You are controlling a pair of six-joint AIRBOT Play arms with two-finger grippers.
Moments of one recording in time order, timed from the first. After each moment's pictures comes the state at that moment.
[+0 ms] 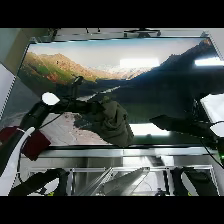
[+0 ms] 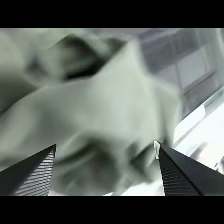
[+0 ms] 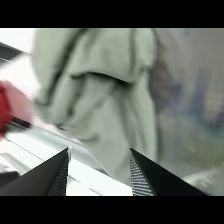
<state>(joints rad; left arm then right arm) -0.19 -1.21 0.95 0.77 -1.09 -1.17 -0.09 -0.69 0.50 -0.61 1.12 1.22</state>
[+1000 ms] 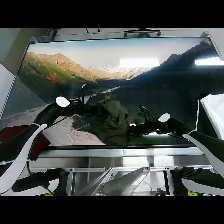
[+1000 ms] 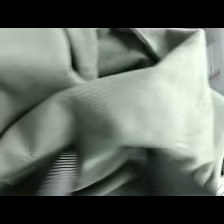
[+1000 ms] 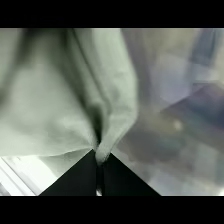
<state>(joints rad) -0.30 -1.39 0.93 0.68 -0.89 -1.10 0.37 -1.39 0.60 -0.43 0.85 1.02</state>
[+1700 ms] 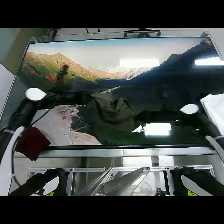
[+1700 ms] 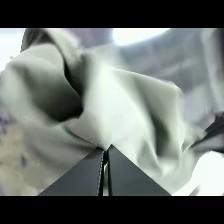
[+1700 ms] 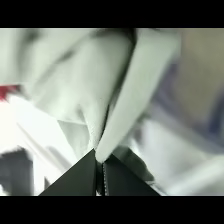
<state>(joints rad) -0.11 -1.15 1.00 0.66 -1.00 -1.12 0.10 -1.10 0.67 -0.38 1.05 1.02</state>
